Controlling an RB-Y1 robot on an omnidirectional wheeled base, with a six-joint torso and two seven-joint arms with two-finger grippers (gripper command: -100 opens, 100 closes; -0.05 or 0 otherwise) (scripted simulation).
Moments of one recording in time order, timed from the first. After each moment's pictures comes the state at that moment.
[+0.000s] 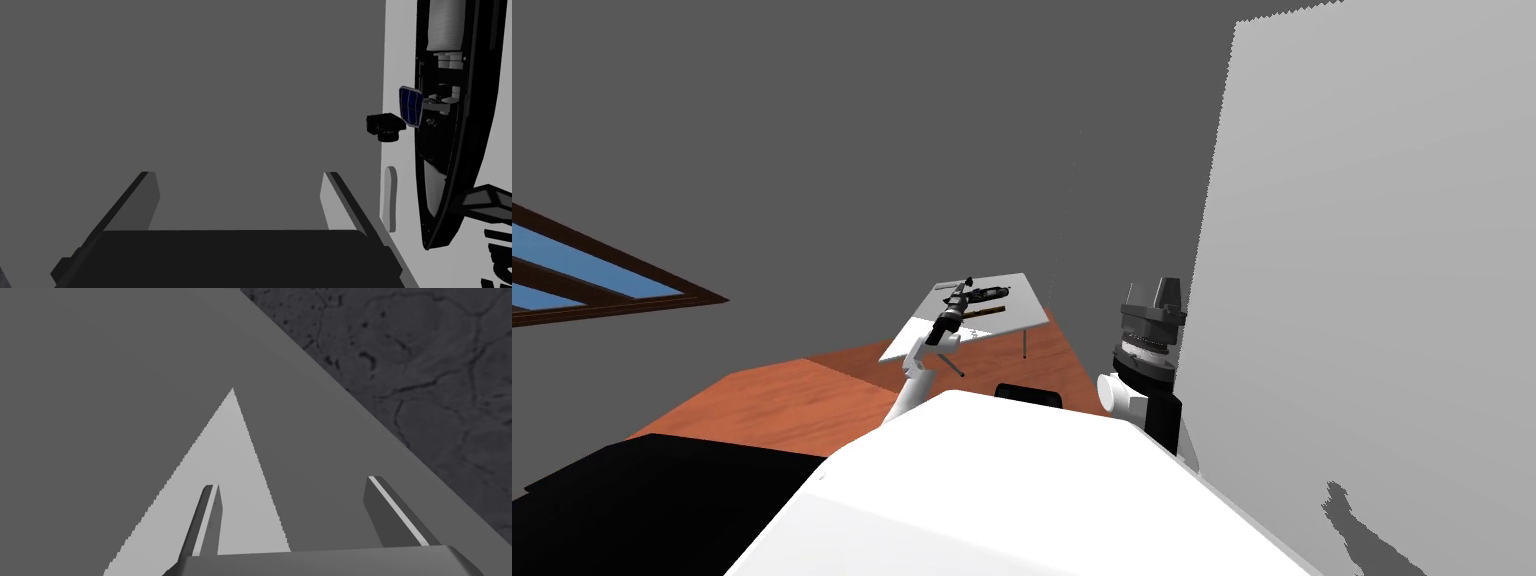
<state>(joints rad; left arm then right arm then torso) 0.14 0.24 0.19 -1.90 -0.05 0.12 0.15 0.45 0.05 0.05 -2.37 0.03 -0.51 0.14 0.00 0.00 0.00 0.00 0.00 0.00</state>
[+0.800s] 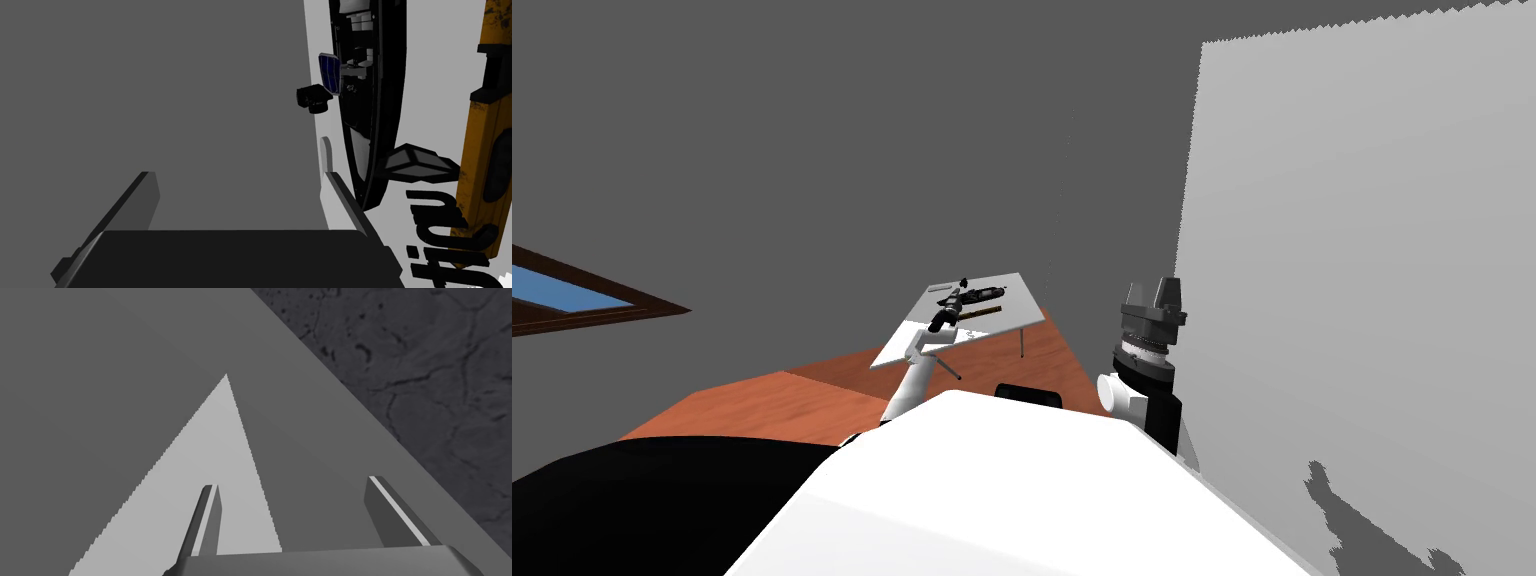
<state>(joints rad) 0.02 0.28 0.26 -1.72 -0.07 0.34 0.16 0.45 0.05 0.05 -2.37 0.03 -0.51 0.14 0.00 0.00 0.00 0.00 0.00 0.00</state>
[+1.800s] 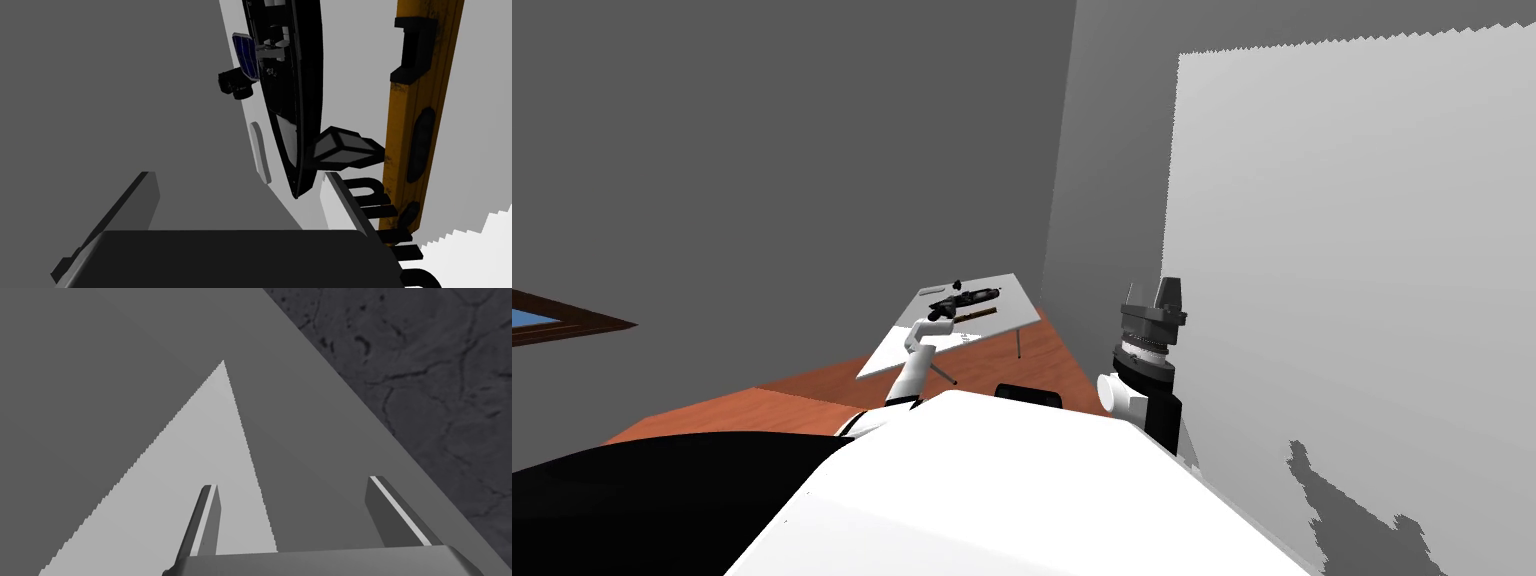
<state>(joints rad) -0.10 0.34 0.34 -1.54 -0.05 0.59 0.16 0.45 0.05 0.05 -2.37 0.03 -0.51 0.14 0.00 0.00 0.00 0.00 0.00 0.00</state>
